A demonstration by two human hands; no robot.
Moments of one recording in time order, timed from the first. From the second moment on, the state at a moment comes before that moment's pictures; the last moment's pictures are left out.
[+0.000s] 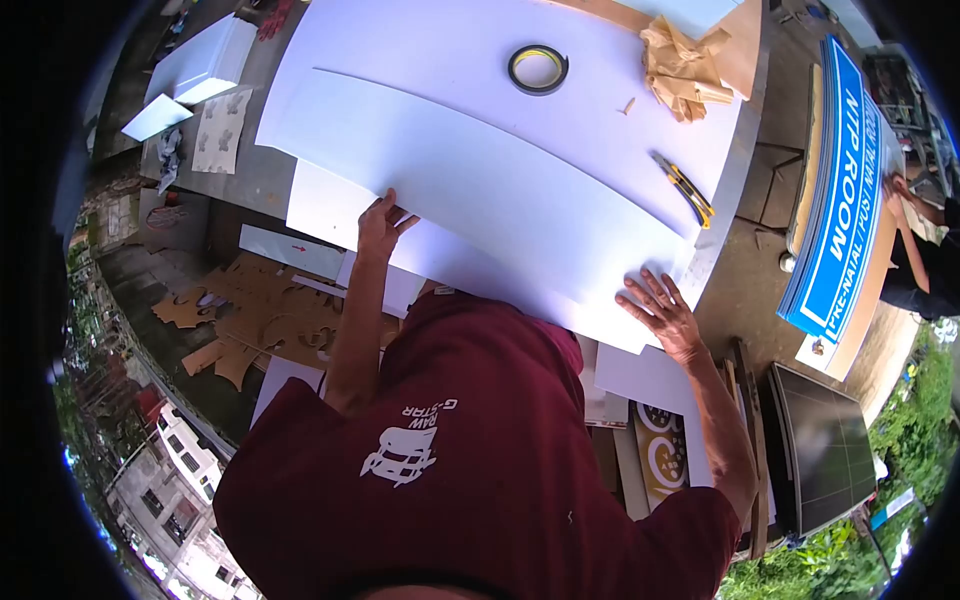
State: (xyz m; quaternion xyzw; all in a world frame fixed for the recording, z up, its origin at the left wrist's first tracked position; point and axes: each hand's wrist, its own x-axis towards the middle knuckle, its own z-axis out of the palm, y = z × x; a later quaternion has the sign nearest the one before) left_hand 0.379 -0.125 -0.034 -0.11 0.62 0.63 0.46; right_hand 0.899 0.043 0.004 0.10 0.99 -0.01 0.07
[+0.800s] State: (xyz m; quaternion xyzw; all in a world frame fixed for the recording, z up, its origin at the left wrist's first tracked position) left_hand 0.461 0.161 -0.011 0.67 0.74 0.10 0.03; right_hand 0.836 0.163 0.003 0.54 0.80 -0.12 -0.24
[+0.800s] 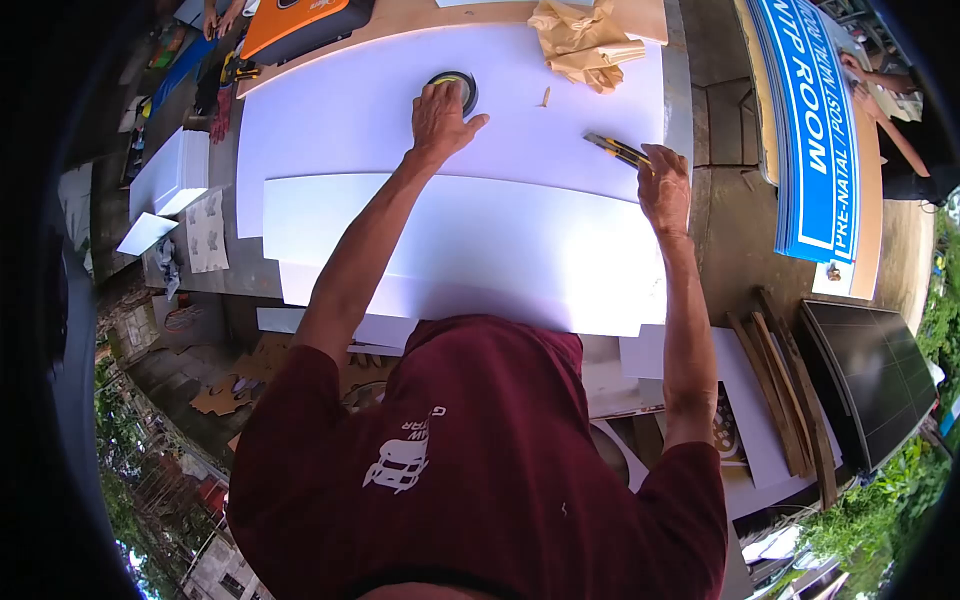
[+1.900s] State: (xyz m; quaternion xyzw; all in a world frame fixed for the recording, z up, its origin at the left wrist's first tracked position) left_hand 0.552 0.026 0.064 0.71 0.55 0.13 0.41; right_hand 0.780 0.008 0.035 0.55 0.42 -0.62 -0.38
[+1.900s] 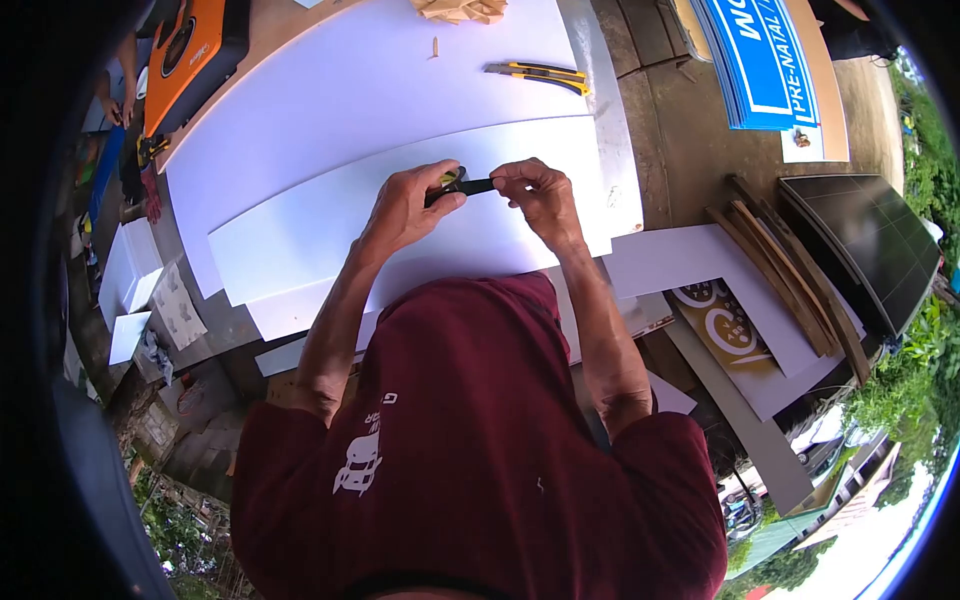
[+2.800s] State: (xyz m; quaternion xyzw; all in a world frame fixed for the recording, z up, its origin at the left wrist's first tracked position) left_hand 0.717 0.154 0.024 0.71 0.60 -0.15 0.33; right_hand 0.876 0.078 -0.045 0.75 0.47 -0.30 -0.34
